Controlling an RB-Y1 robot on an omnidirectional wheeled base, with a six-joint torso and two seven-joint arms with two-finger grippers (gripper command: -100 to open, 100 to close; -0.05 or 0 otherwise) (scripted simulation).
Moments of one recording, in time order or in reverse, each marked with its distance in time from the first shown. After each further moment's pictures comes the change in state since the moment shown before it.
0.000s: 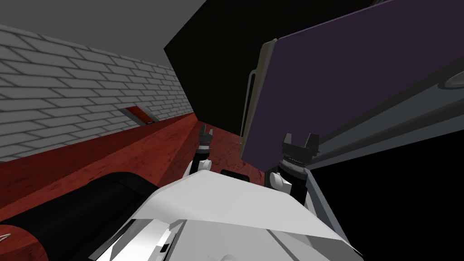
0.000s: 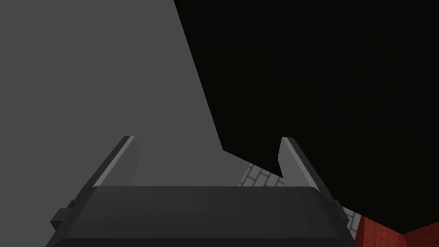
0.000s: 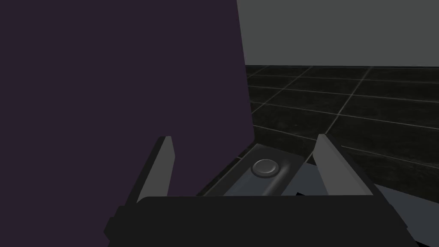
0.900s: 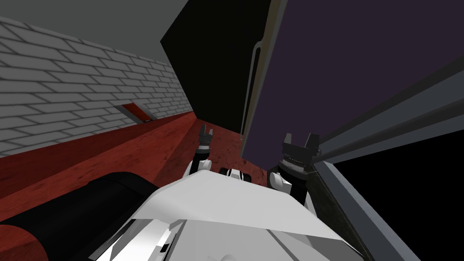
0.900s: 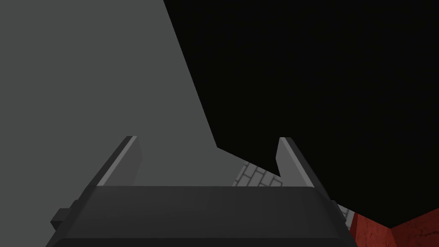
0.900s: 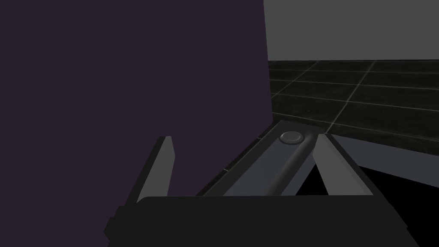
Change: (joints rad) left arm 0.000 0.000 0.000 0.000 0.000 0.000 0.000; right arm 0.000 0.000 0.000 0.000 0.000 0.000 0.000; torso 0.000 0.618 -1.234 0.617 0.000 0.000
